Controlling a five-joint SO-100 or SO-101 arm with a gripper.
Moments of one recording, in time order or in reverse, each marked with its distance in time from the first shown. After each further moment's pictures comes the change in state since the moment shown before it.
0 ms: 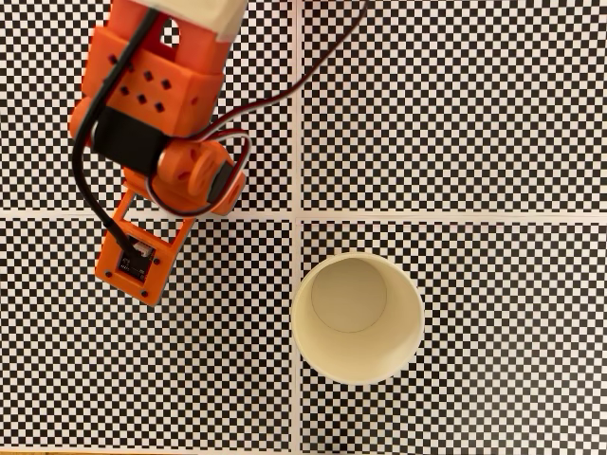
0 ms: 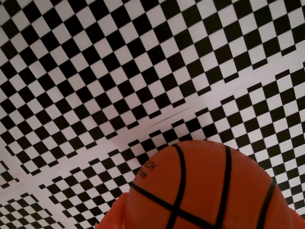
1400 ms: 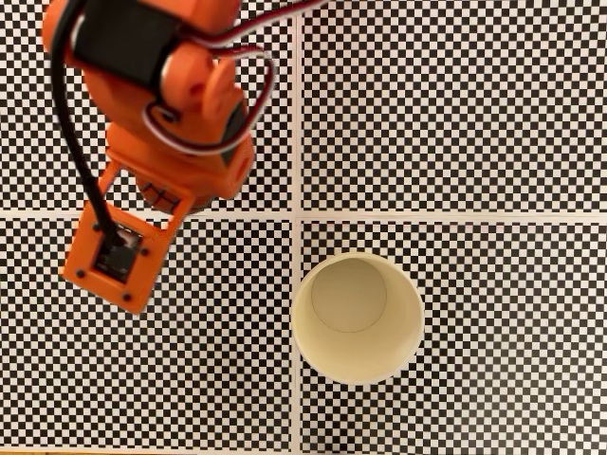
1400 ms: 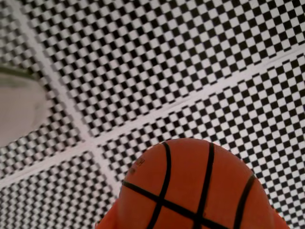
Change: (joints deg) arm -4.4 19.2 -4.7 14.6 1.4
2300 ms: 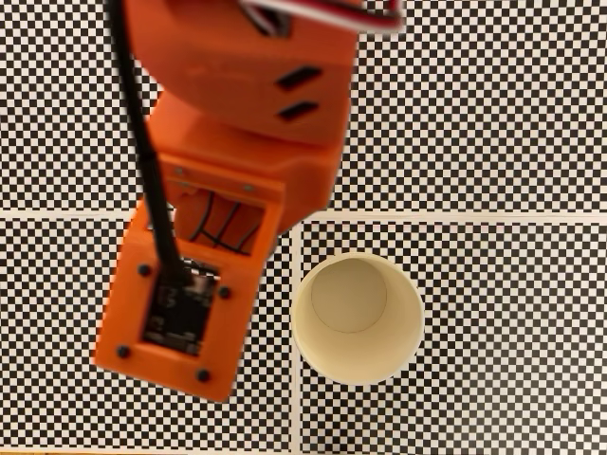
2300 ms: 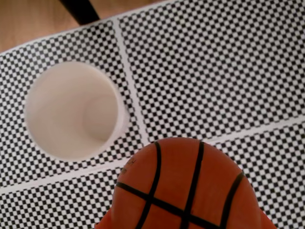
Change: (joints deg) arm -13.4 1.9 -22.2 10.3 2.7
